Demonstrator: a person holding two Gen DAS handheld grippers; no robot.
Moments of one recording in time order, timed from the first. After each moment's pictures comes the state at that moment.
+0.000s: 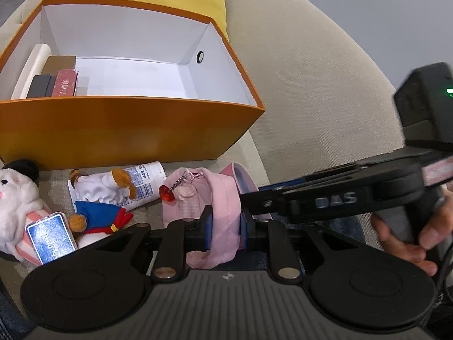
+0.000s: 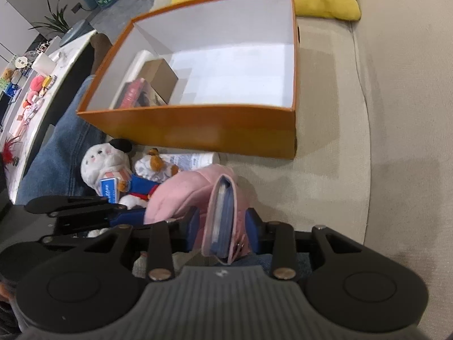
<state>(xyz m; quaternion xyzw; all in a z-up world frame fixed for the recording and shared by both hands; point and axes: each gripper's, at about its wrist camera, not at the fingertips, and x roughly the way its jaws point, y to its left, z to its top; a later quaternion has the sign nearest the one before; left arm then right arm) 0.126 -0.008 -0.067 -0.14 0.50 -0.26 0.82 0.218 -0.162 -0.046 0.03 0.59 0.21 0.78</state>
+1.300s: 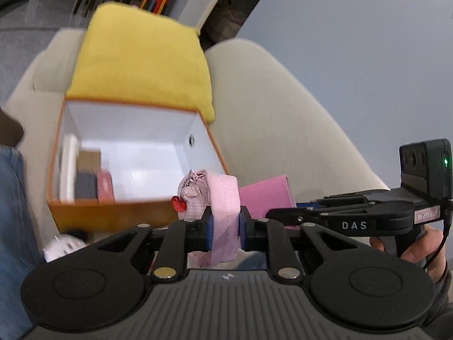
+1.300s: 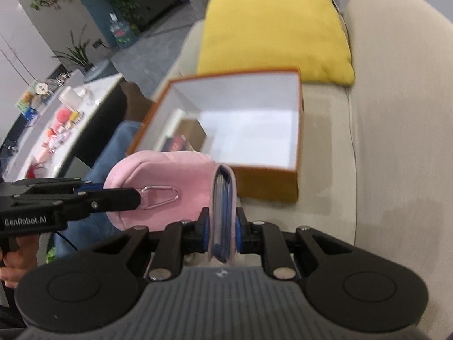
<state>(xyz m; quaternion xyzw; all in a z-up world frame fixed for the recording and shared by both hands) 0.121 0.048 0.064 -0.15 0.41 -0.26 0.86 0.180 -0.169 0.071 0.04 0.47 0.24 0.85</state>
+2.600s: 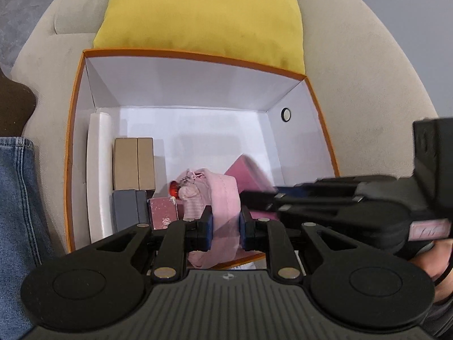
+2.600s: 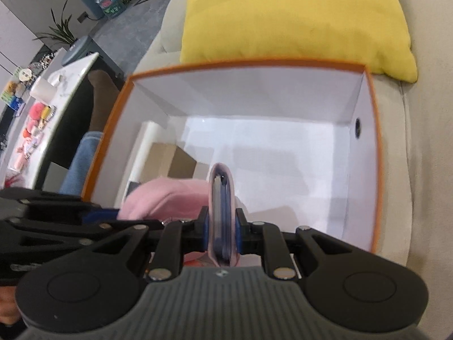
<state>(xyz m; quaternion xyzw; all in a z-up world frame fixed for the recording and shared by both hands) 0.288 0.053 -0.041 -0.12 0.58 -0.18 0.78 0.347 -0.080 -0.033 0.04 0.57 0.23 0.79</state>
